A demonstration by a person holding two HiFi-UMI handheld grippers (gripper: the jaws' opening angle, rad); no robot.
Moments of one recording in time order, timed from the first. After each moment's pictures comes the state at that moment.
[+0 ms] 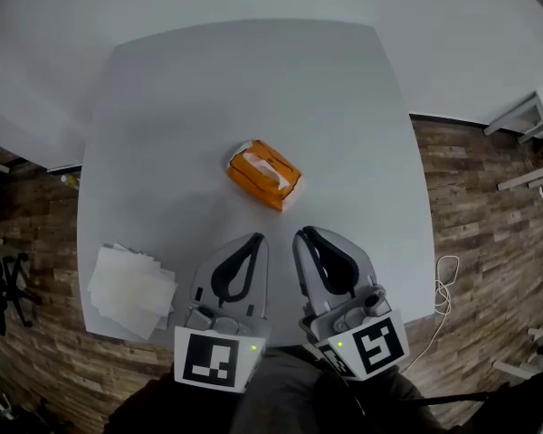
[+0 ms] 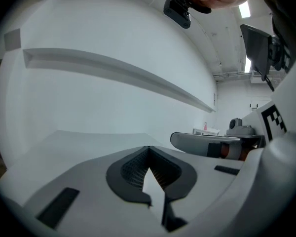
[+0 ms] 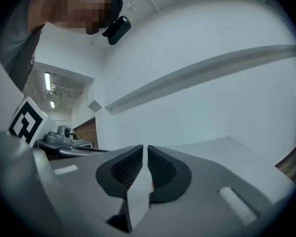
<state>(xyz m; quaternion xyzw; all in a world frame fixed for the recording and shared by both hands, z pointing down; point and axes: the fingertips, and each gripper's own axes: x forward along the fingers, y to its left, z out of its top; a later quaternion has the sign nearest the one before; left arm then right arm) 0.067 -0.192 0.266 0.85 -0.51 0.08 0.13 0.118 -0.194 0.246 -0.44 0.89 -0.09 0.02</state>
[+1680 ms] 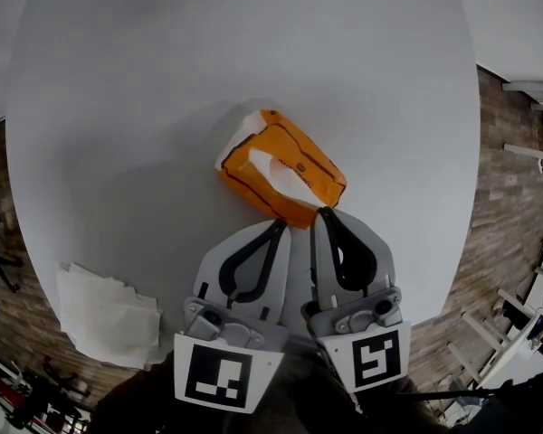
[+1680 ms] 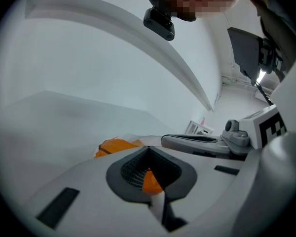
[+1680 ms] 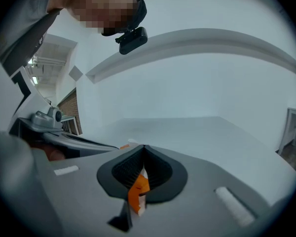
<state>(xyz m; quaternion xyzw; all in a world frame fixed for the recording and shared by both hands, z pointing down) 0.058 -0.295 0.426 0.85 -0.44 0.13 0.27 0.096 -0.311 0.412 -0.50 0.84 -0.14 -0.13</state>
